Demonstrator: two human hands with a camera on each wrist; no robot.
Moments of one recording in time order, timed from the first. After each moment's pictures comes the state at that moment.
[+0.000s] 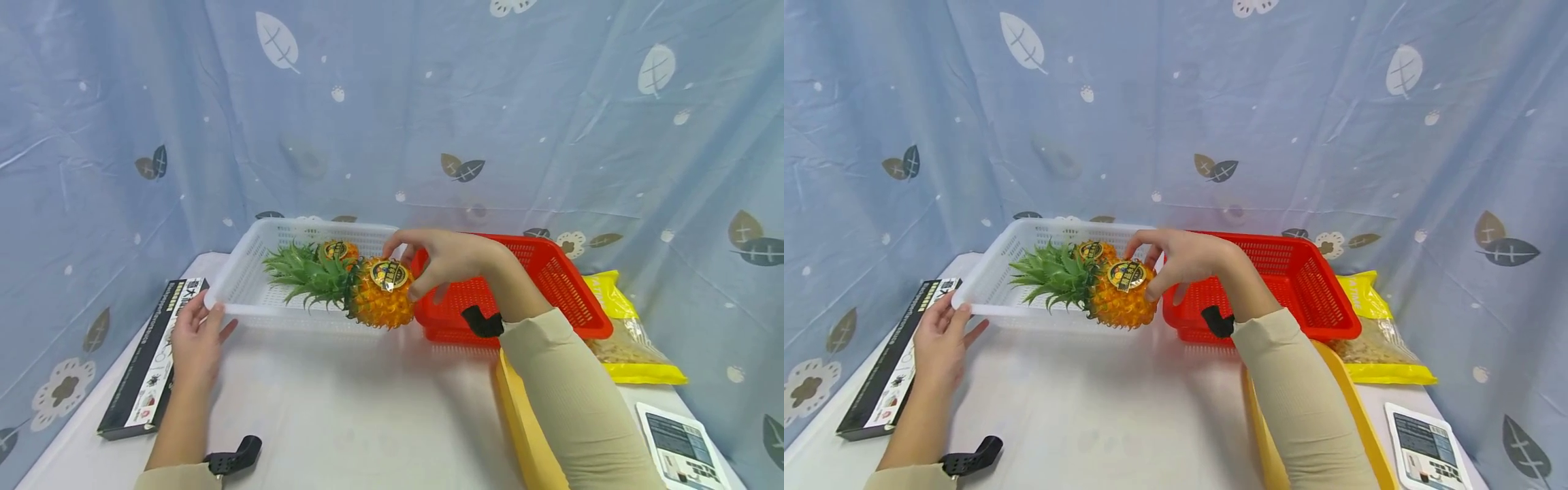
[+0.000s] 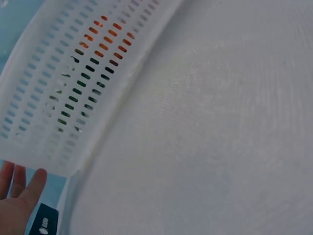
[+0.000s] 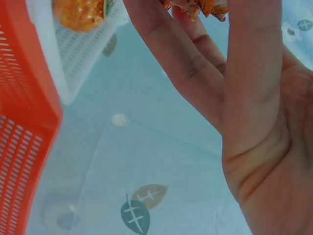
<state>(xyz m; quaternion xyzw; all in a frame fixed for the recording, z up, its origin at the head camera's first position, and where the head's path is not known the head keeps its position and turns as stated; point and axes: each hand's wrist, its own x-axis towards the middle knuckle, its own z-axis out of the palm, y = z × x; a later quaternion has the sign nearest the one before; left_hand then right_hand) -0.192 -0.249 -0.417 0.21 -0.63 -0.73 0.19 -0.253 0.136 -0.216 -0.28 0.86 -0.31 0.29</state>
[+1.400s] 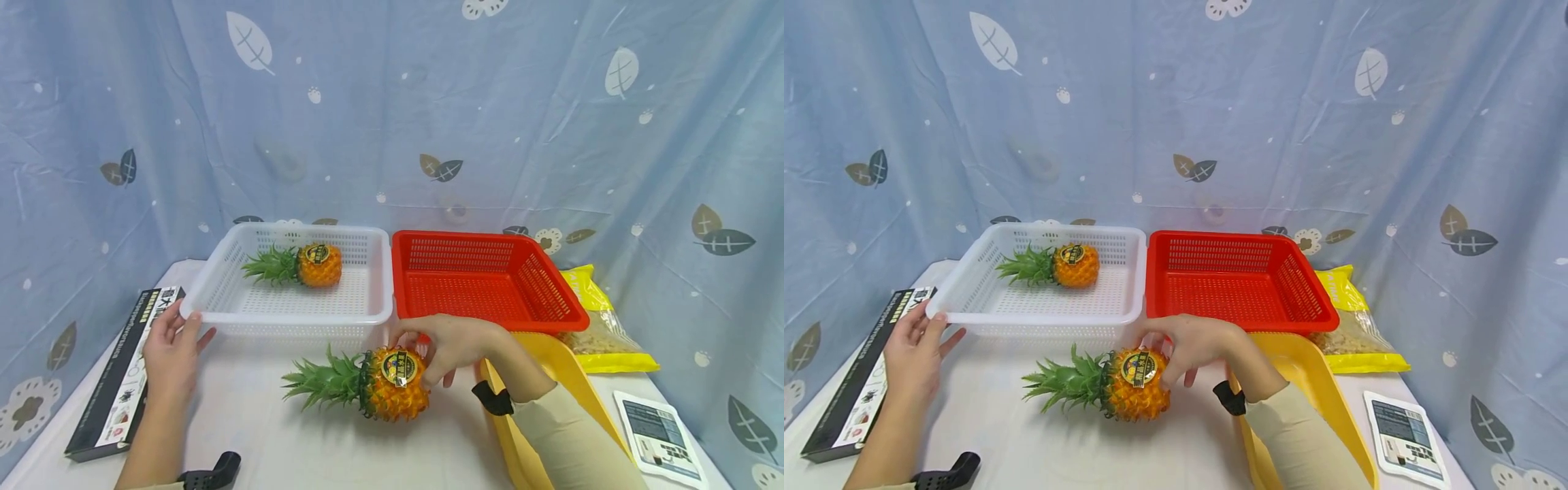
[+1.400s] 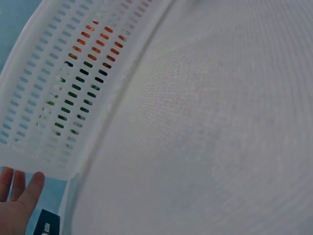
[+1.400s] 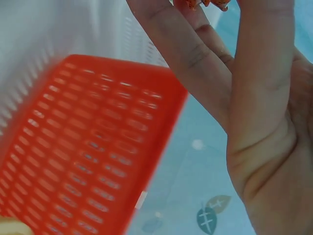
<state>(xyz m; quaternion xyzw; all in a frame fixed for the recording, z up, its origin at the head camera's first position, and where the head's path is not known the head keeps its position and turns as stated) -0.190 -0.249 -0.413 0.21 -0.59 -0.75 0.19 -0.193 0.174 -0.308 -0.26 0.85 -0.31 0.33</state>
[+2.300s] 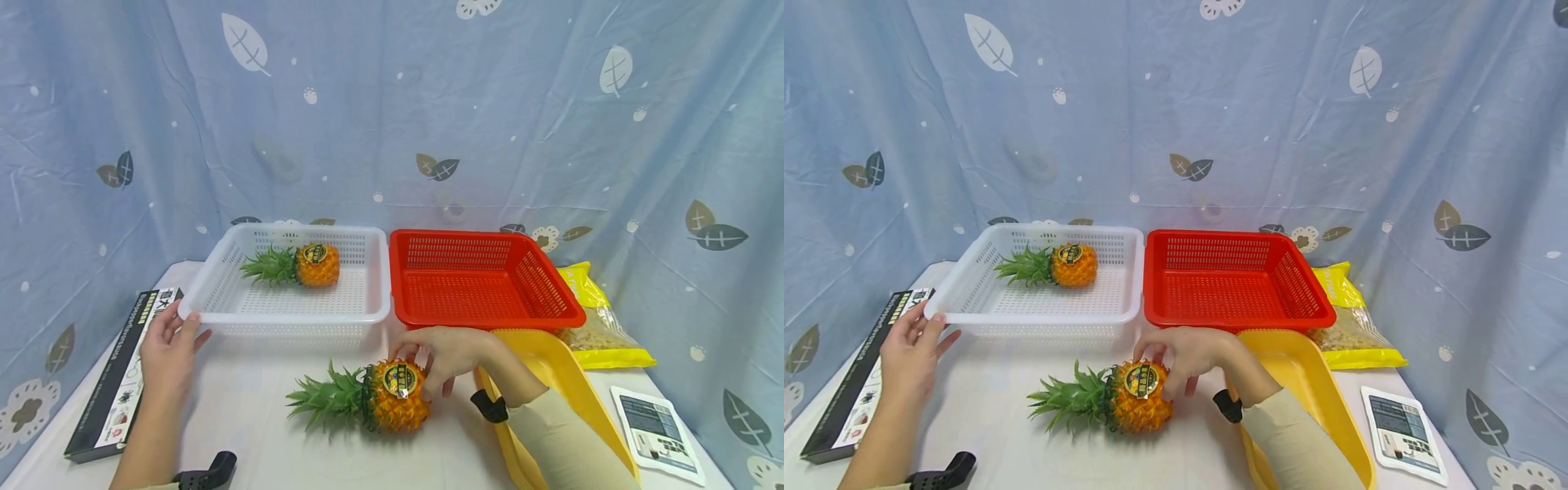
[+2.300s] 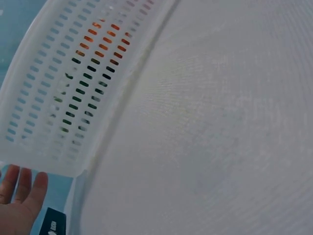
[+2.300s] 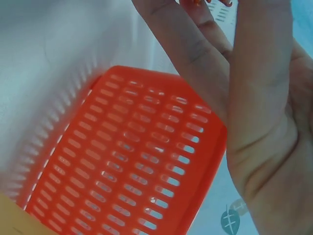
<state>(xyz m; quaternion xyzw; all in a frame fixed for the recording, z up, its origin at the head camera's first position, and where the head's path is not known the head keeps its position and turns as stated) -0.188 -0.254 -0.411 0.21 -0.62 -0.73 0.18 -0.192 0.179 -0.334 -0.25 0.84 -0.32 0.36</state>
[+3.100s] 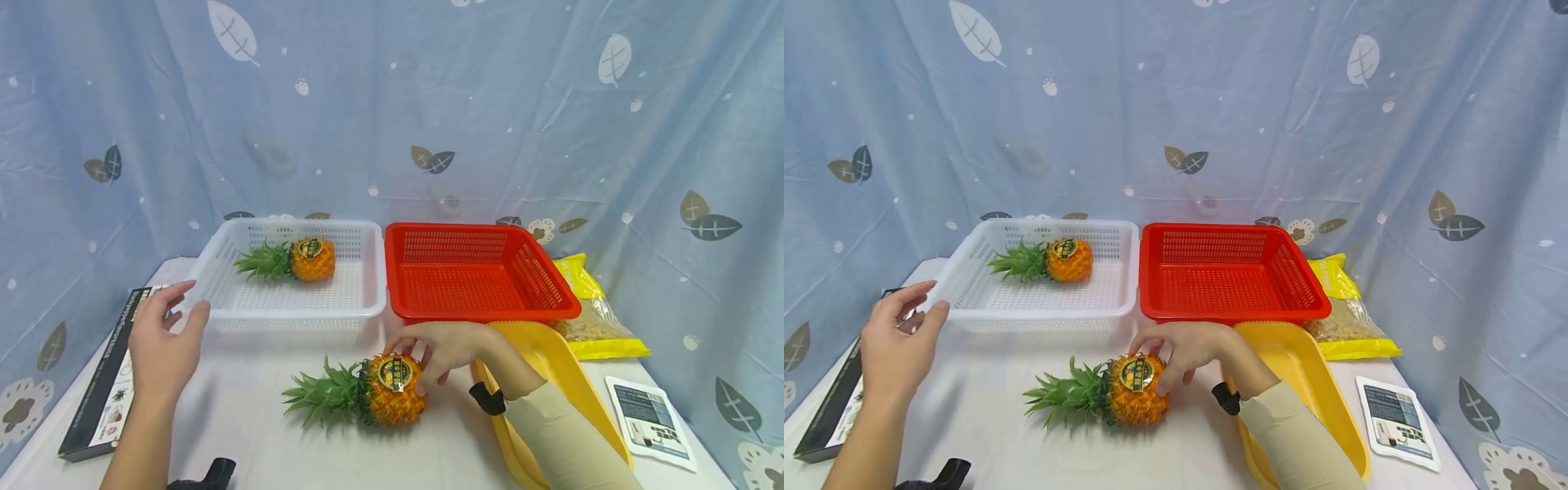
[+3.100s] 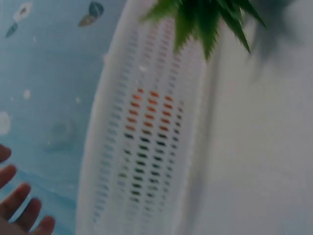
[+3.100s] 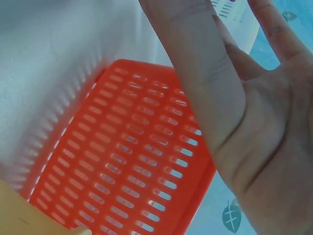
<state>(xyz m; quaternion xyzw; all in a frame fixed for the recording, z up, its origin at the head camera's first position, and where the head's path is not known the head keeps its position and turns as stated) -0.154 -0.213 -0.358 0.10 -0.82 -0.47 0.29 -0.196 0.182 -0.334 -0.26 0.83 -0.33 0.37</state>
